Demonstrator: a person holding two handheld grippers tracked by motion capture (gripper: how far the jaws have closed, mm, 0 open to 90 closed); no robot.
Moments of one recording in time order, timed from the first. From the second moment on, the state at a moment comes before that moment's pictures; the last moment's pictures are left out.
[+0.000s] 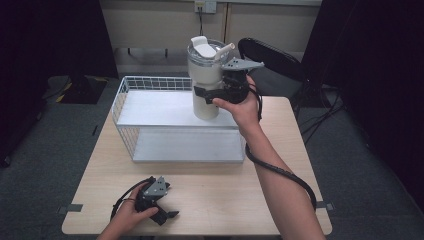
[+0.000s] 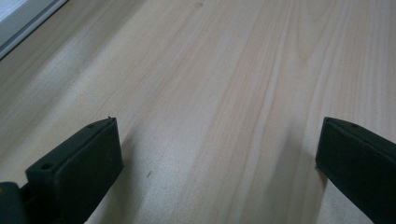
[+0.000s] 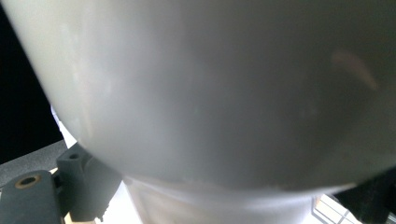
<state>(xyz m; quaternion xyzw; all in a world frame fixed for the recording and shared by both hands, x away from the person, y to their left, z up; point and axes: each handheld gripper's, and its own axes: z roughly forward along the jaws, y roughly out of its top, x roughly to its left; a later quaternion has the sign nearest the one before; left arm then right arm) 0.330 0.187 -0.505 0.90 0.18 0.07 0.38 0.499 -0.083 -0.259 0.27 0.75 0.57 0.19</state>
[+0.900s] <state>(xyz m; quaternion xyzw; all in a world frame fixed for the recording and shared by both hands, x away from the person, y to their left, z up) 0.328 0.189 -0.505 0.90 0.19 0.07 0.38 0.494 -0.090 -0.267 0.28 0.78 0.54 0.18</state>
